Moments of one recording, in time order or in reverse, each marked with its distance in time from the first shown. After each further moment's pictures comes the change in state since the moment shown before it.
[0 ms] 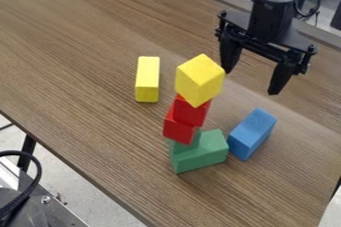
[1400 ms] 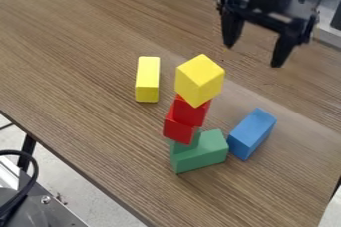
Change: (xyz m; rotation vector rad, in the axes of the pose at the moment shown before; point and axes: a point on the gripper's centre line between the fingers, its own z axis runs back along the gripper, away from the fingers) arm 0.016 0.011 0.036 -0.014 -0.060 -0.006
